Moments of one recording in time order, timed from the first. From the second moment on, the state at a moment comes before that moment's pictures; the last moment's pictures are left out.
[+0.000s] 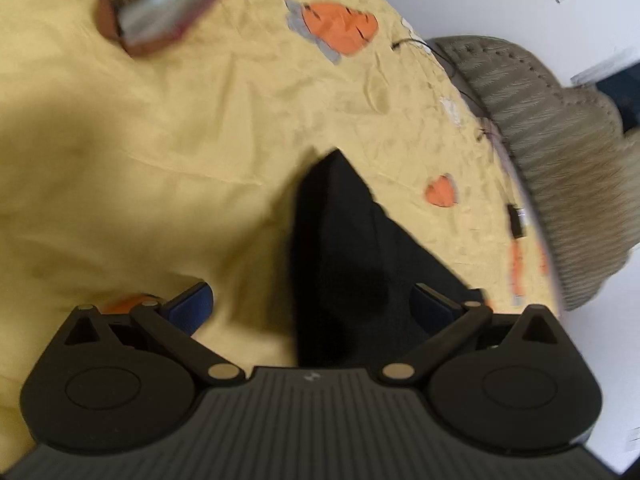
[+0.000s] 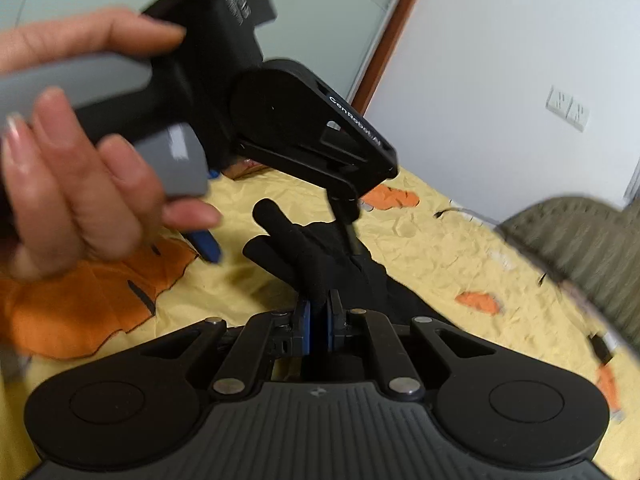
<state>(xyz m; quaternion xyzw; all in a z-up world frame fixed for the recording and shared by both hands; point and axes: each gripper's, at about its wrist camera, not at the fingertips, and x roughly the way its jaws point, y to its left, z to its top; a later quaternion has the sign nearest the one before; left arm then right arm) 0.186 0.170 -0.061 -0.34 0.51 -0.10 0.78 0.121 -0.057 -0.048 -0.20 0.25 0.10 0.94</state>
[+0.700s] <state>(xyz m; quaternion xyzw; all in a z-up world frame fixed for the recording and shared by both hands) 0.203 0.151 -0.059 -0.33 0.51 -0.12 0.78 0.085 -0.044 -0.078 -0.29 0.26 0.04 0.92</state>
